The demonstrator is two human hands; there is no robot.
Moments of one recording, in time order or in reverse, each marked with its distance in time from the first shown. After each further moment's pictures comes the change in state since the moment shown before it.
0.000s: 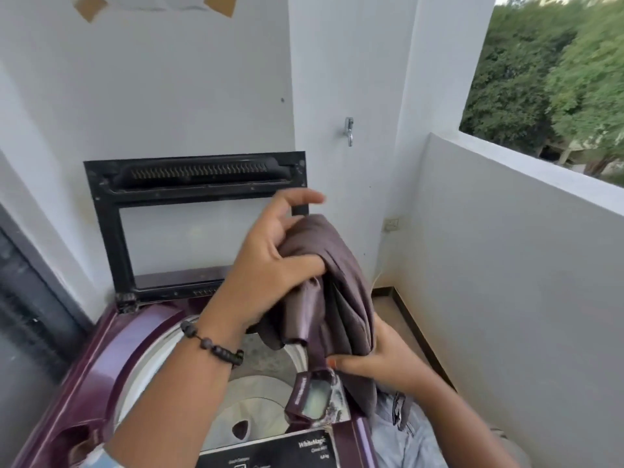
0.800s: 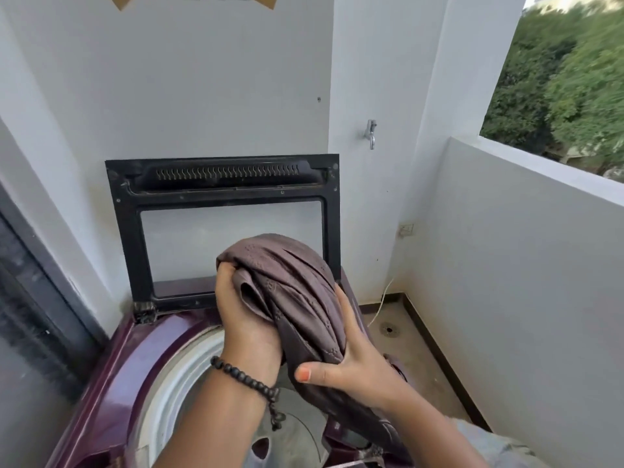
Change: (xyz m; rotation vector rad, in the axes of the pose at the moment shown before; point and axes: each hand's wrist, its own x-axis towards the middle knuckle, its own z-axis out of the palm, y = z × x) left_hand -0.001 -0.063 -0.053 -1.017 0.752 -0.317; right_hand 0.051 -0.042 0.085 0.190 -0.096 -0.030
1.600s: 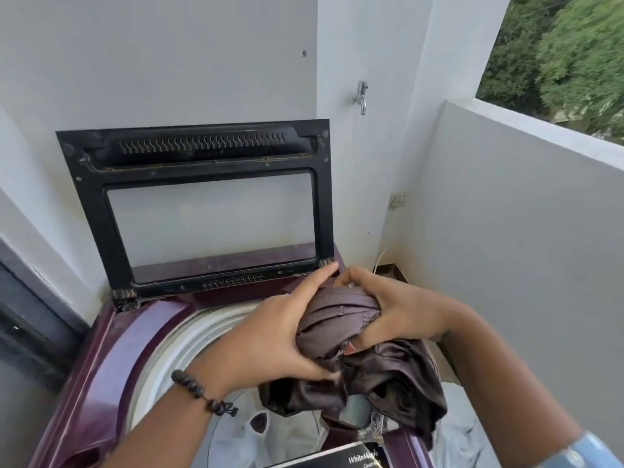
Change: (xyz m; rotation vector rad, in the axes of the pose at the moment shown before) left_hand 0.008 0.000 -0.042 1.719 -0.970 0.049; right_hand 0.029 -0.012 -0.075 -0.333 -0.266 0.194
